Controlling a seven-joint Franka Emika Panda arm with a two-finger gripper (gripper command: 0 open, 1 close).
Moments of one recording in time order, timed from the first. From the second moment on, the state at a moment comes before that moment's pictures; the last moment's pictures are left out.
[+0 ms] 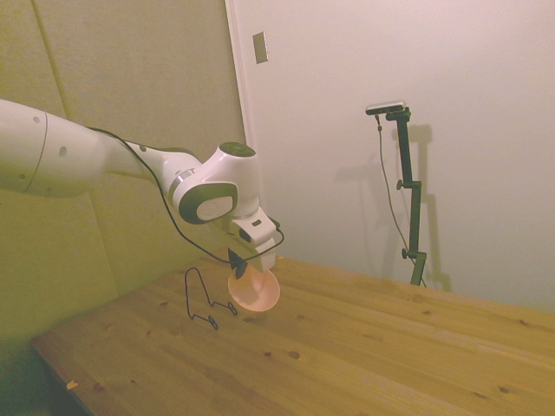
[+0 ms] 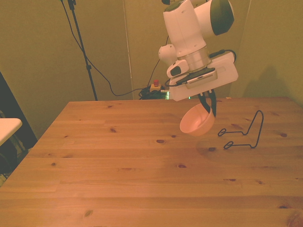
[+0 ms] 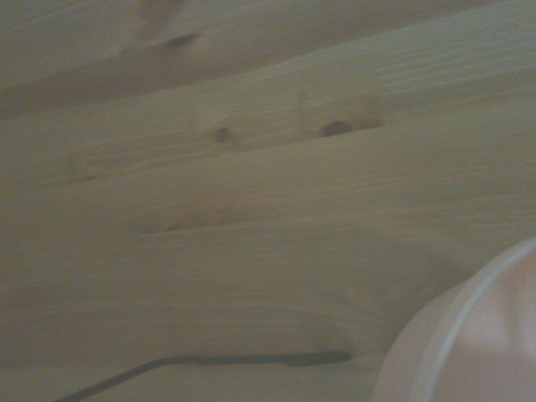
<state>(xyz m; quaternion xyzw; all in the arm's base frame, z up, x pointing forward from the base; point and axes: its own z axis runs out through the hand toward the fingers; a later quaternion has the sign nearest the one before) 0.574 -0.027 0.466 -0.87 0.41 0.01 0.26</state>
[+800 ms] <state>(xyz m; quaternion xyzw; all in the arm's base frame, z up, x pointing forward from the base) 0.548 0.005 0.440 -0.83 0.34 0.04 0.43</state>
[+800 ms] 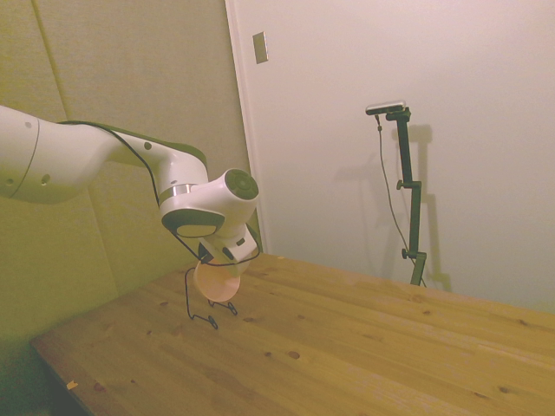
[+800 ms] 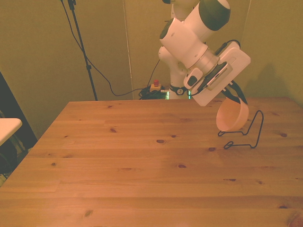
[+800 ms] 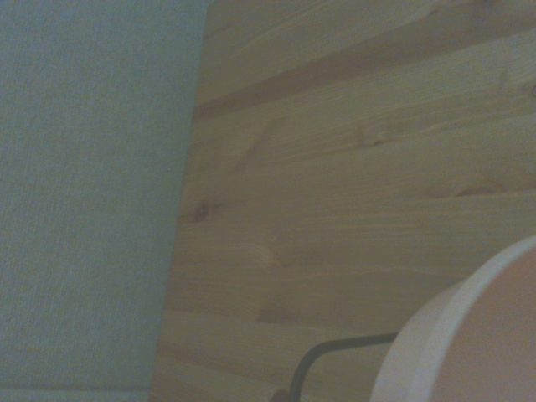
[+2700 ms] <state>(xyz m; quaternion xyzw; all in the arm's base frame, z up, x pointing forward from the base) 0.550 0.033 0.374 -0.81 0.32 0.05 0.48</state>
